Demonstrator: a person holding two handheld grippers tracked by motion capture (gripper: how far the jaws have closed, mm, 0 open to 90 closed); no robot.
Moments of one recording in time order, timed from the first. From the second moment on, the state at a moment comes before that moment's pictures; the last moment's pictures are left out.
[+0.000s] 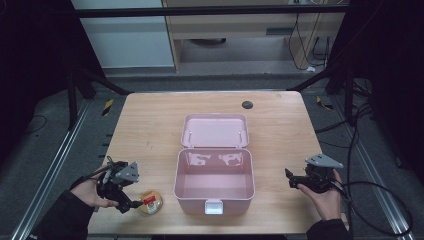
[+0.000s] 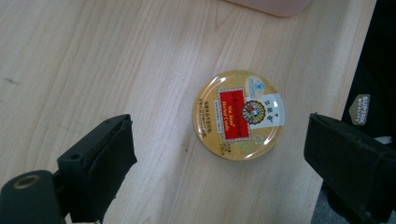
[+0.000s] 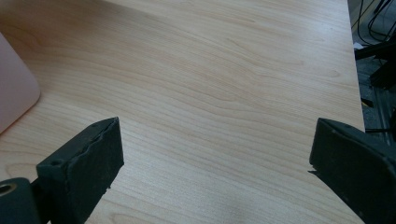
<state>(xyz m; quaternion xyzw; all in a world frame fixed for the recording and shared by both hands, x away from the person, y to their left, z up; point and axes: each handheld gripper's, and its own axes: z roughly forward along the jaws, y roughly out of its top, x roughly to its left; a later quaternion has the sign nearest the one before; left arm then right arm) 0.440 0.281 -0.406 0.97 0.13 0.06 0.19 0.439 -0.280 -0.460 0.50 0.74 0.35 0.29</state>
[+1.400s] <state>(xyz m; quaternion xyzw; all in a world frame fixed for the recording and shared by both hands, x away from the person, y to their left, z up) 0.442 0.249 -0.462 0.99 0.08 0.03 0.13 0.442 -0.274 -0.468 0.49 0.76 0.32 0.28</state>
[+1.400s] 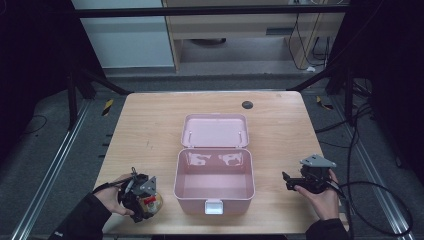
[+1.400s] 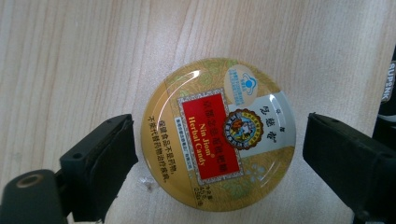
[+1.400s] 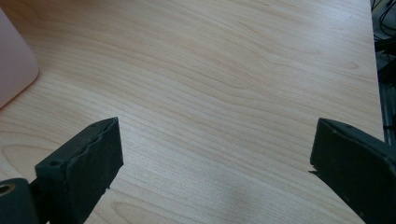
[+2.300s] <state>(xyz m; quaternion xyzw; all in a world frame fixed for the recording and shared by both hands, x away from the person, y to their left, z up) 0.445 0.249 -0.468 0.99 0.08 0.02 0.12 0.443 -0.273 -0.467 0.49 0.76 0.33 0.28</state>
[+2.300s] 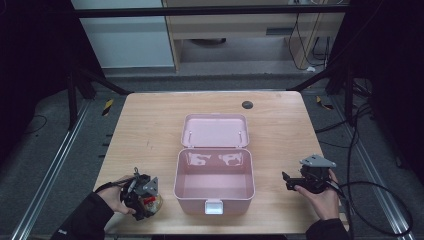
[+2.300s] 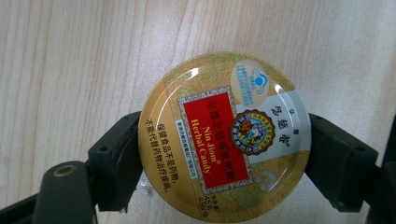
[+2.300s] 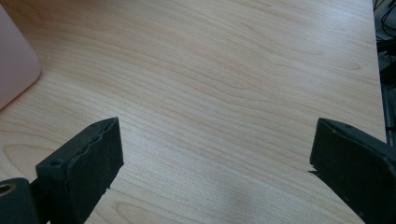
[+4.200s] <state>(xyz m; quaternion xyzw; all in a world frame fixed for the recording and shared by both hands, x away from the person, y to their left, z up) 0.449 0.214 -0.306 0.98 0.05 0.09 0.19 0.443 -0.273 -0.472 0.49 0.77 0.32 0.27</state>
